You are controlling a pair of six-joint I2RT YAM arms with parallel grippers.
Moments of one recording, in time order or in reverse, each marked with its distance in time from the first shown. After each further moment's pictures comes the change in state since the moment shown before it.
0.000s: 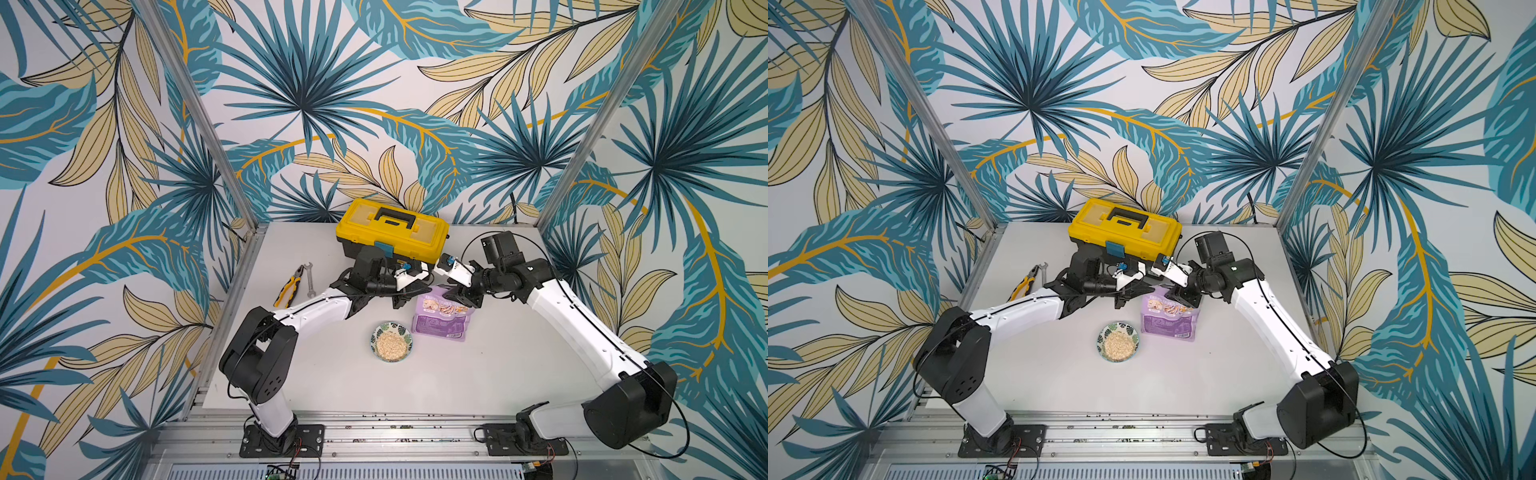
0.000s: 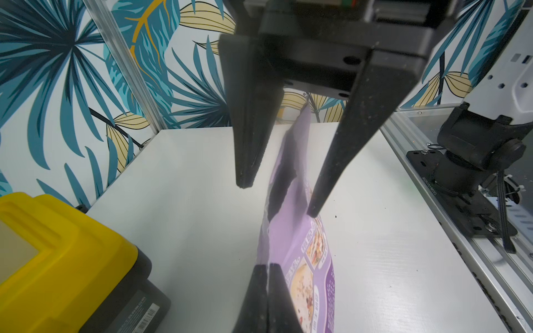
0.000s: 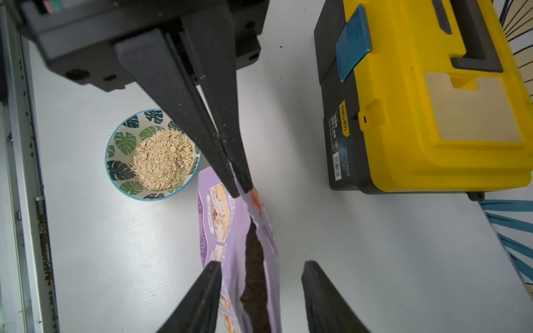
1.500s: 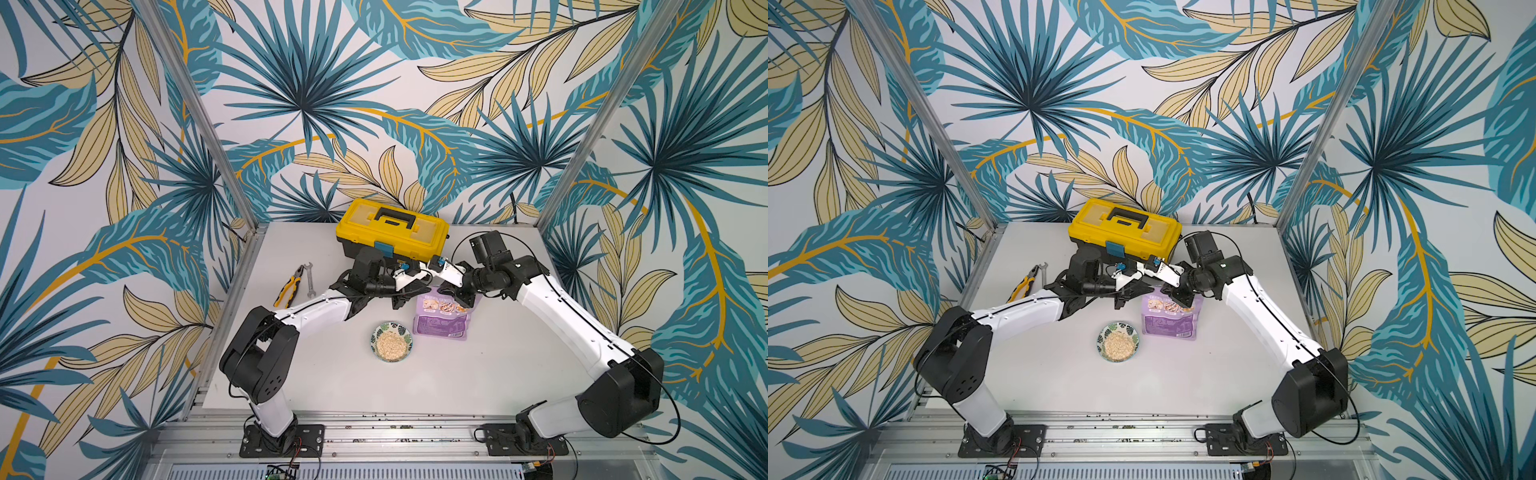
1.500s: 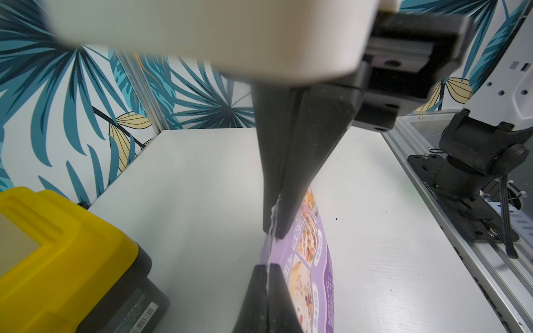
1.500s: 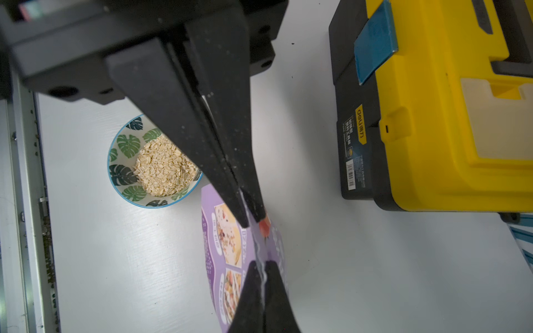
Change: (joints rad) left arm 0.005 0.003 -0.022 0.047 0.002 -0.031; right arm 0.049 0.056 0.020 0.014 0.006 0.016
